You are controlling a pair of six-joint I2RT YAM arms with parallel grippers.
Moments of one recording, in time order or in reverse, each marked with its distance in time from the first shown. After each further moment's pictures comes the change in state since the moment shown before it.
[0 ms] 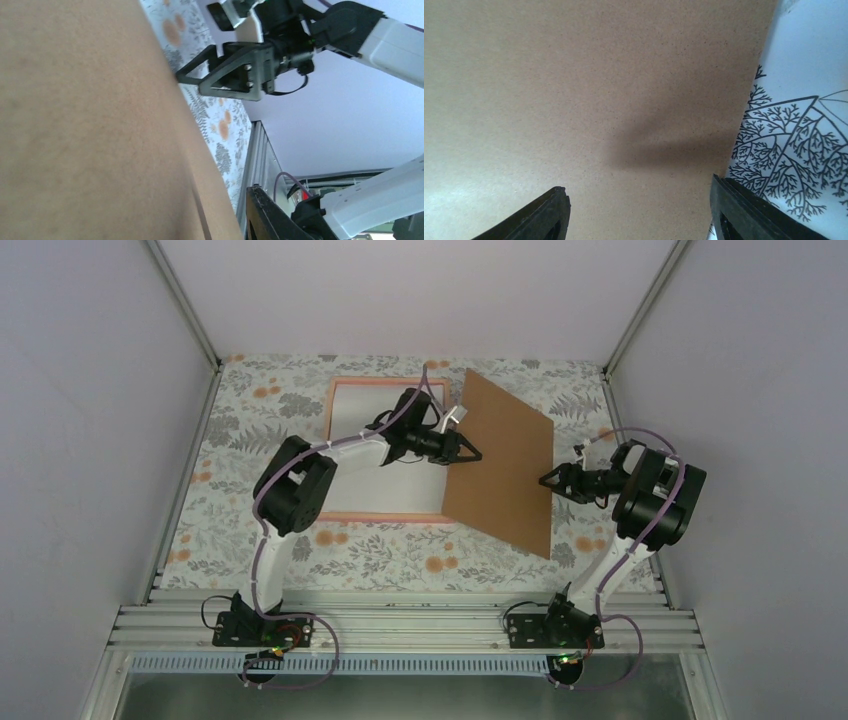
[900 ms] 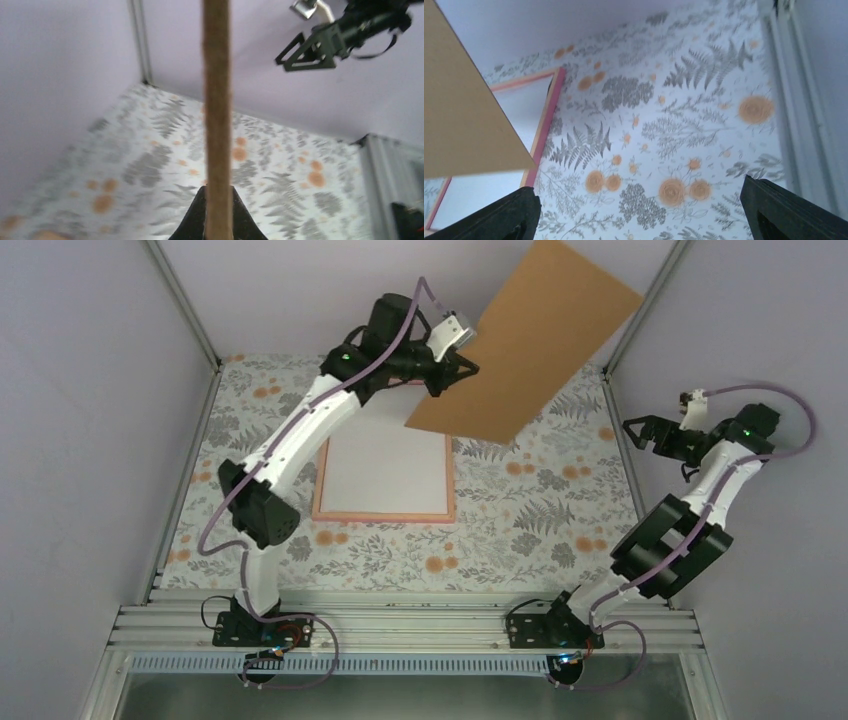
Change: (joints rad) left arm -0.001 -0.142 0.714 -0.726 -0.330 0.748; right arm -0.289 -0.298 0.342 -0.082 -0.067 -0.014
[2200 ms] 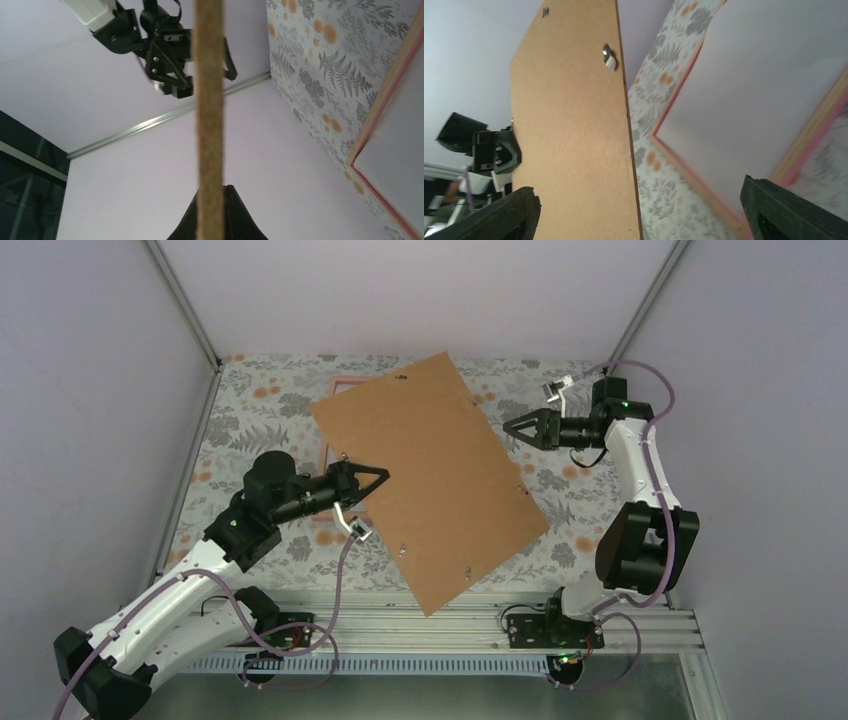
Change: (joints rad) left arm -0.010 -1.218 -1.488 0.546 -0.160 1.930; right arm 0.607 -0.088 -0.073 -0.136 -0.370 0.178
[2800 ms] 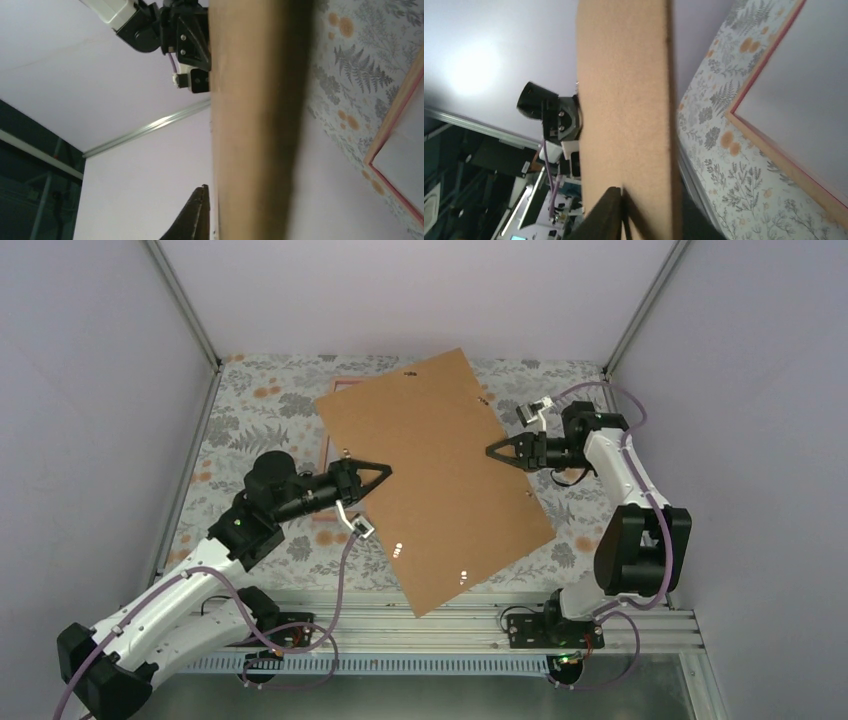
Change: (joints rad) left arm 0.000 0.009 -0.016 0.069 0.023 0.010; right arm 0.124 -0.020 -0.161 -0.177 -0.227 -0.186
